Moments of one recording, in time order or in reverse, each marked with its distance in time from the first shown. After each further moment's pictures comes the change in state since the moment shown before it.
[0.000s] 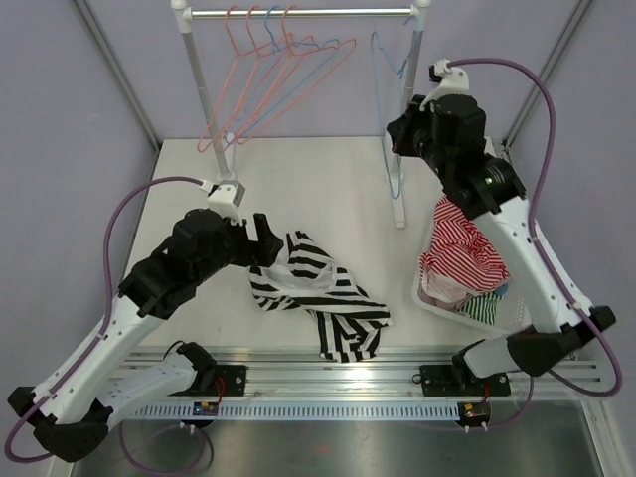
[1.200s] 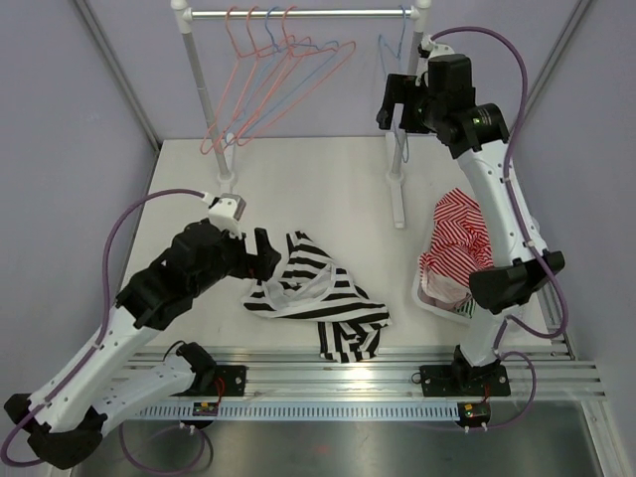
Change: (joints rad) left arm -0.021 -0.083 -0.027 -0.068 -0.031 0.044; right arm -0.173 0.535 0.658 -0.444 -0.126 -0.113
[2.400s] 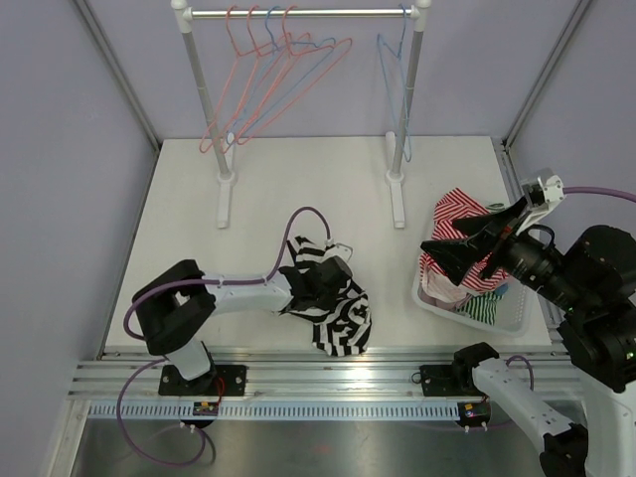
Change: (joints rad) left arm -0.367 0.892 -0.122 0.484 -0.129 -0.167; right arm 0.000 -1.146 -0.815 0.044 -0.495 0.030
